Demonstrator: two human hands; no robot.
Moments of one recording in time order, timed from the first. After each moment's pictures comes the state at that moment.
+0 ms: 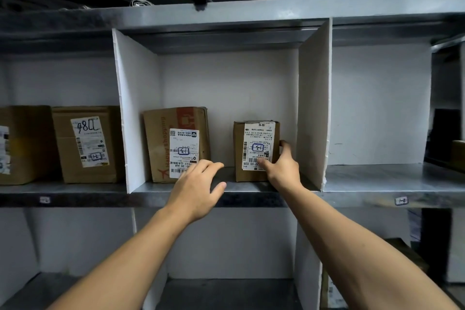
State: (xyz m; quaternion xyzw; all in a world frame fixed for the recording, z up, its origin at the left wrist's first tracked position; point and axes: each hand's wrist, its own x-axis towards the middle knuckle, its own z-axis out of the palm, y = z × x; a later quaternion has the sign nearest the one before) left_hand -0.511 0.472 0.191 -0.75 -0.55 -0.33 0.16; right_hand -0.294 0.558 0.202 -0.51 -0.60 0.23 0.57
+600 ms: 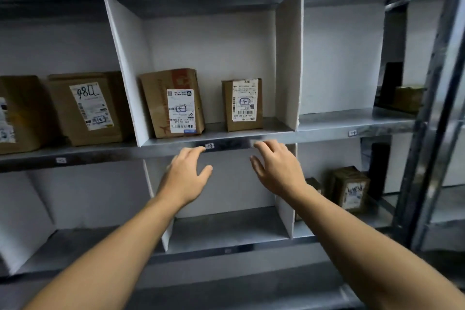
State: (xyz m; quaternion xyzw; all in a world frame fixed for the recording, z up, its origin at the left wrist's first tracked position) left_hand -0.534 0.372 0.145 -0.74 -0.57 -0.36 0.03; right_hand -0.293 0.380 0.134 -0.53 -0.75 -0.14 0.35
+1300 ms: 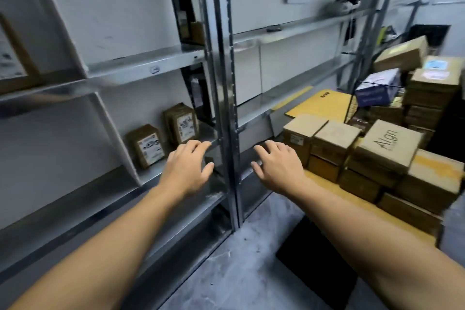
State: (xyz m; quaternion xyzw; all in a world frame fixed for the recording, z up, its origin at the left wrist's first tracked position) left_hand -0.201 0.242 0.033 -0.93 -0.30 -0.19 -0.01; right_hand -0.007 0.099 -0.002 -0.82 -0.54 -0.16 0.10
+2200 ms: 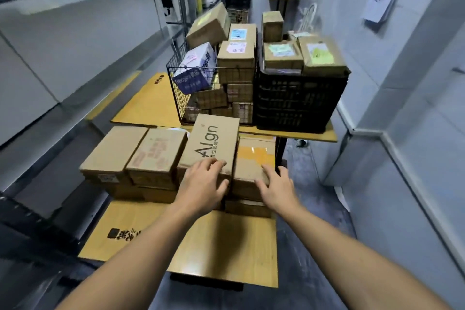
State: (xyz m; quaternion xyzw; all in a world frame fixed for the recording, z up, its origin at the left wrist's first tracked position) left_hand 0.261 0.019 -0.077 -0.99 0.02 -0.09 -0.15; right_hand 0.309 -0.187 -0.124 -0.95 -0.02 0.06 0.31
